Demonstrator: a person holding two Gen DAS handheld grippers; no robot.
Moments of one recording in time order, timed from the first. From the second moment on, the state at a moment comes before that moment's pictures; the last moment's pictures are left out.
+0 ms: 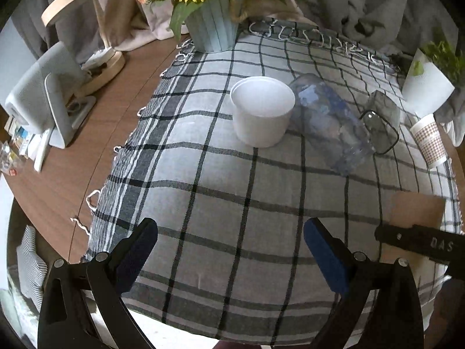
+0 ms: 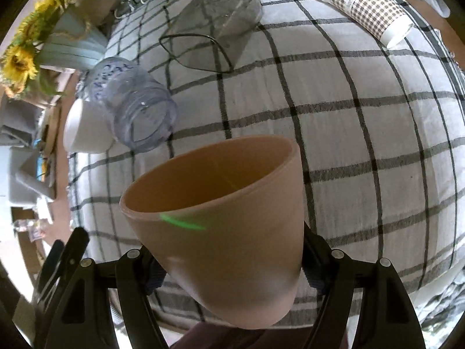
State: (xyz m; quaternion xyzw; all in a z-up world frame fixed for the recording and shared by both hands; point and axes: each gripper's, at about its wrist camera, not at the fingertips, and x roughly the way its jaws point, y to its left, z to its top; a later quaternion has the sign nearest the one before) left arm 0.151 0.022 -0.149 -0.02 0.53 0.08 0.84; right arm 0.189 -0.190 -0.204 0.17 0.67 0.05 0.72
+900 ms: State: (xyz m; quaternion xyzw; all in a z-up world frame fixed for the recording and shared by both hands) left arm 0.109 -0.069 -0.110 0.00 0.46 0.00 0.89; right arm 0.146 -0.248 -0.095 0.07 0.52 0.03 0.85
